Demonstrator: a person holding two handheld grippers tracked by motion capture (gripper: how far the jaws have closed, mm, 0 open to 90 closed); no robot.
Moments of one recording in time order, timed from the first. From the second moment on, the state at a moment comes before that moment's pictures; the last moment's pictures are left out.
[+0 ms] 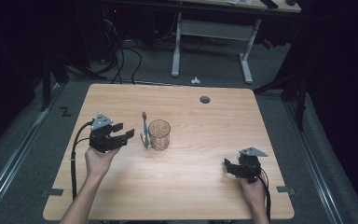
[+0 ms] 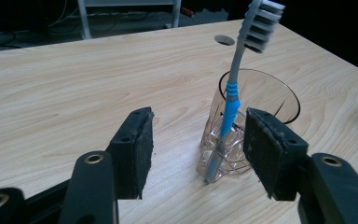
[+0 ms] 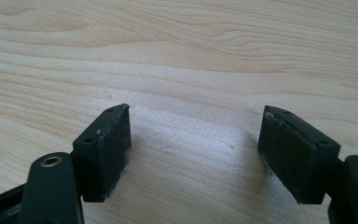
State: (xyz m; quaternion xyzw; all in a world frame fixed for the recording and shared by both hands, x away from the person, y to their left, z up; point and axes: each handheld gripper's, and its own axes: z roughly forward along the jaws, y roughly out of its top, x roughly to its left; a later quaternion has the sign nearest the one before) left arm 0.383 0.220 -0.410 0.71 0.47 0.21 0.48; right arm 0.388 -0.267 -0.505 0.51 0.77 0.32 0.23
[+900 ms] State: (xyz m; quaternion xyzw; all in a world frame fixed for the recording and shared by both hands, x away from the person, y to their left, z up) left arm 0.363 0.251 -0.422 0.69 0.51 0.22 0.48; right arm 0.388 -0.267 -0.505 0.51 0.77 0.32 0.23
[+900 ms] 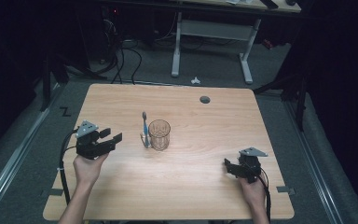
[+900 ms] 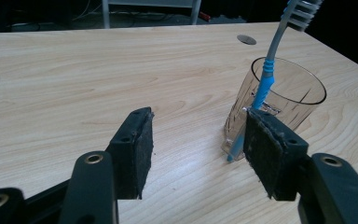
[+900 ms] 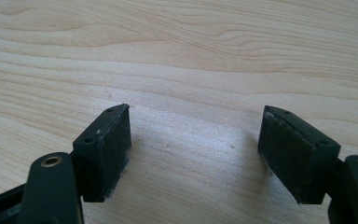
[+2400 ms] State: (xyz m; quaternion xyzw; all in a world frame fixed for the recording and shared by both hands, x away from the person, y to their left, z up) left arm 0.341 0.267 -0.469 0.68 0.55 0.19 0.45; right arm 0.388 -0.267 -0.505 0.51 0.77 0.32 0.23
